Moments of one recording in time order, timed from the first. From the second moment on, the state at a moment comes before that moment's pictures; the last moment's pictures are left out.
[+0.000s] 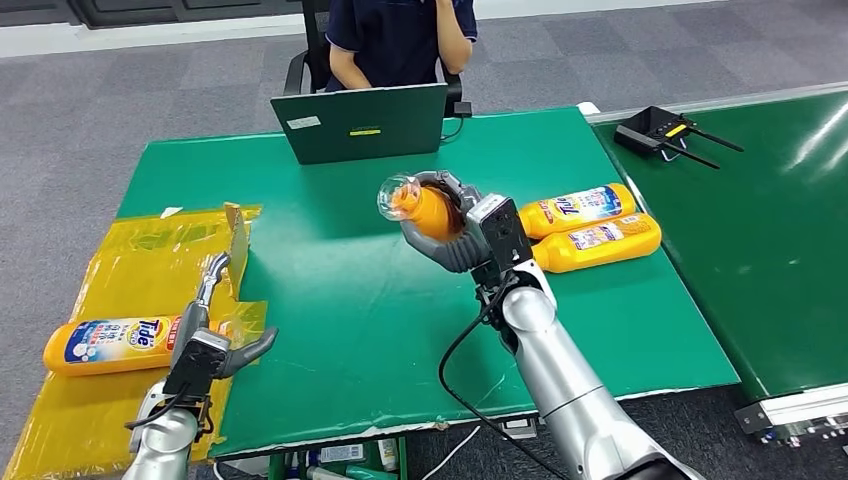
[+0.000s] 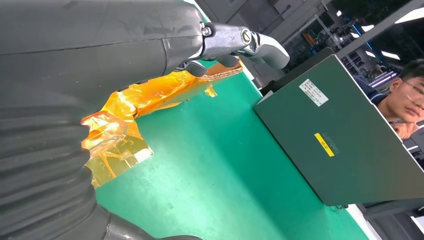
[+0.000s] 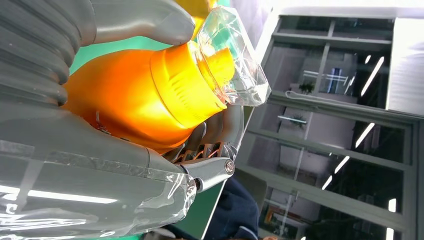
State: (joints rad) left arm -0.12 -0.04 0.13 -1.21 -0.48 0.00 -0.64; right arm -0.56 0.18 0.18 -1.07 0.00 -0.07 -0.53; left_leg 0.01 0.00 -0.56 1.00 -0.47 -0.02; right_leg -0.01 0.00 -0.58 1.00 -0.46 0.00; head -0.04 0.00
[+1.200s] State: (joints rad) left arm -0.25 -0.08 -0.01 -1.11 -0.35 -0.22 -0.69; right arm -0.65 0.23 0.18 -1.05 0.00 -0.05 -0.53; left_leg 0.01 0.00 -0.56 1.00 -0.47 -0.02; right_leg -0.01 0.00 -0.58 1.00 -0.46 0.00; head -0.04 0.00
